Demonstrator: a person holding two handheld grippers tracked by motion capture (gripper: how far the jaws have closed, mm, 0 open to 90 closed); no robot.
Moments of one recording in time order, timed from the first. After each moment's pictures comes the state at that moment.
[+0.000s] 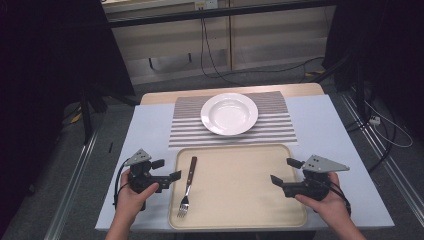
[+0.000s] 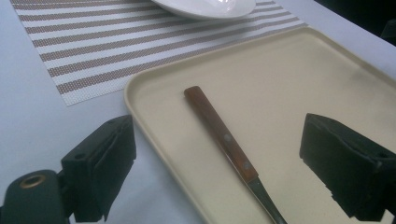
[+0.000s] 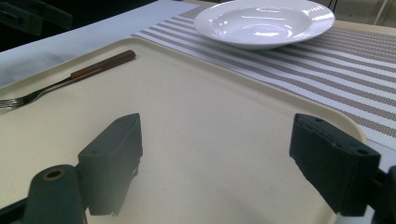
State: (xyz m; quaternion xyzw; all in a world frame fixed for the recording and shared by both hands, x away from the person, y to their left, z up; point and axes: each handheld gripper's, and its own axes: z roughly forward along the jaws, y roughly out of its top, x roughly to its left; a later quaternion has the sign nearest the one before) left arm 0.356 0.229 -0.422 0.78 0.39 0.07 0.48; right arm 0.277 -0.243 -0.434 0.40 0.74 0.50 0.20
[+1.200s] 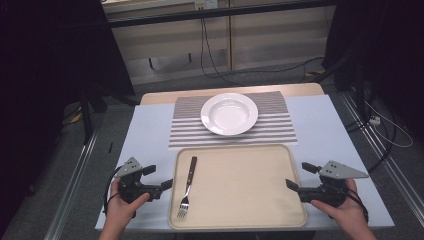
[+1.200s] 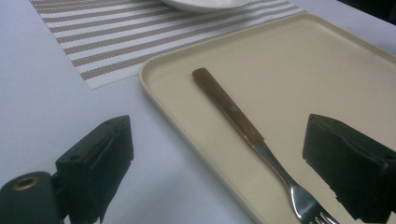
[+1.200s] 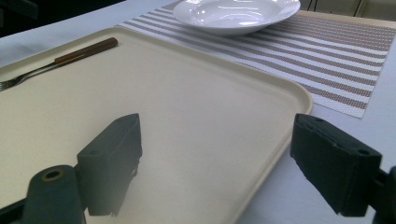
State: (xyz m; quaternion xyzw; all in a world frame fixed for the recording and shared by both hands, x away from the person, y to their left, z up) left arm 0.336 0.252 -0.426 0.79 0.36 0.10 0.48; right arm 0.260 -0.277 -0.442 0.42 0.73 0.49 0.21
